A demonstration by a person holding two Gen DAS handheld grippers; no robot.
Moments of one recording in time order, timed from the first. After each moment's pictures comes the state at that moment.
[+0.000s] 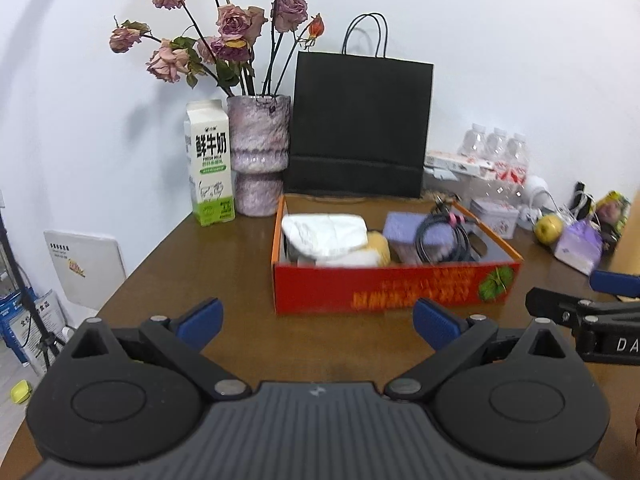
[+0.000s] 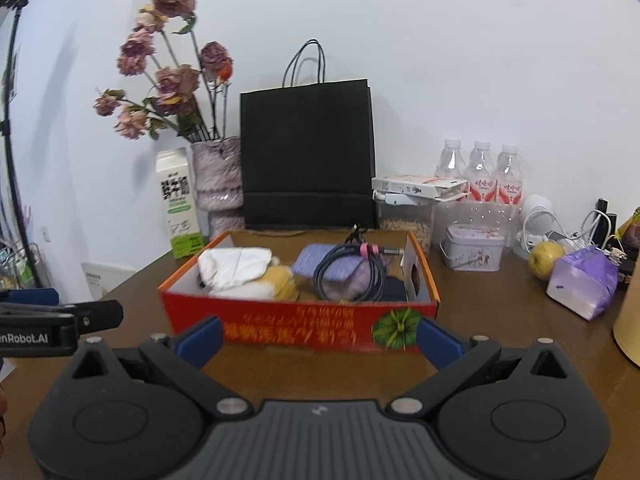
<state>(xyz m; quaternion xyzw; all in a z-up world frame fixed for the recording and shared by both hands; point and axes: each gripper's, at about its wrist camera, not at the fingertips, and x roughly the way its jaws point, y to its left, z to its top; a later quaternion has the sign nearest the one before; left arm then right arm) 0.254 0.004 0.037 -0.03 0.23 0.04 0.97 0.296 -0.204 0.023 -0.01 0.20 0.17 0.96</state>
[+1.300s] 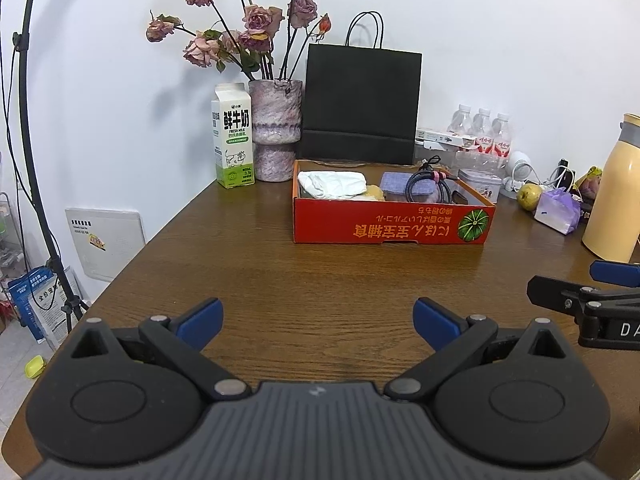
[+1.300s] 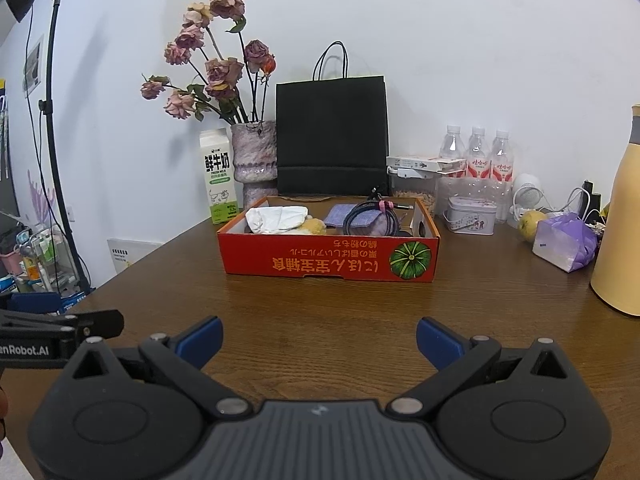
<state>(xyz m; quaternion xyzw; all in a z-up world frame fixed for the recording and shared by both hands) 0.146 -0.002 0.023 -0.03 0.24 0.05 0.97 0.187 -0.214 0.010 -0.01 0.22 0.18 0.96</state>
